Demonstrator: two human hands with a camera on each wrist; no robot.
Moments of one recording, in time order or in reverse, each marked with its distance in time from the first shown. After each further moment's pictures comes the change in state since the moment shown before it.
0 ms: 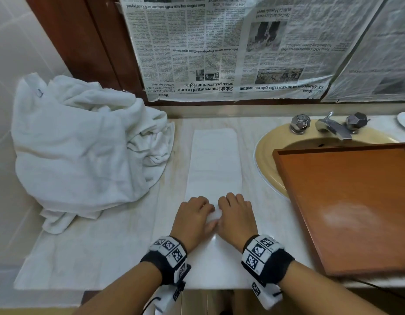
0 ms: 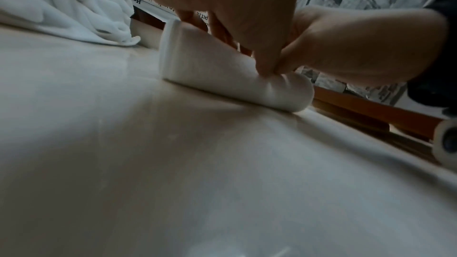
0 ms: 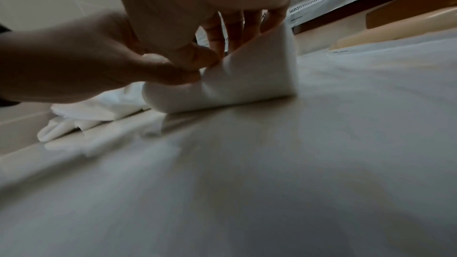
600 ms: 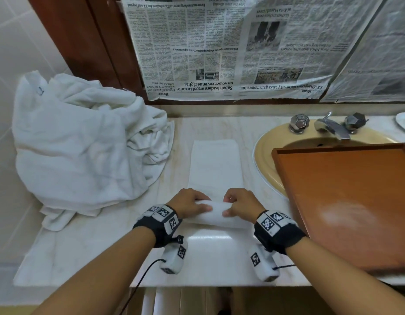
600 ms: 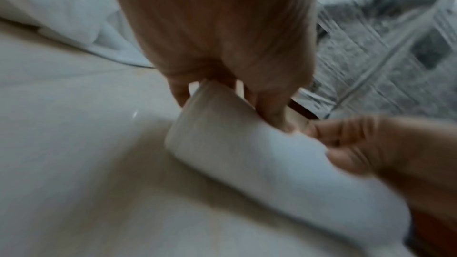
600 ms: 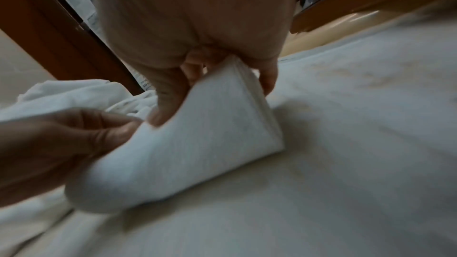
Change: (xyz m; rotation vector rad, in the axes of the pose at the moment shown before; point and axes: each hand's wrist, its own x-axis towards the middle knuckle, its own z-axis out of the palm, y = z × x) left_hand 0.046 -0.028 -0.031 -0.384 -0.525 -0.401; right_hand 0.032 0.039 -0.029 0.624 -0.422 0.303
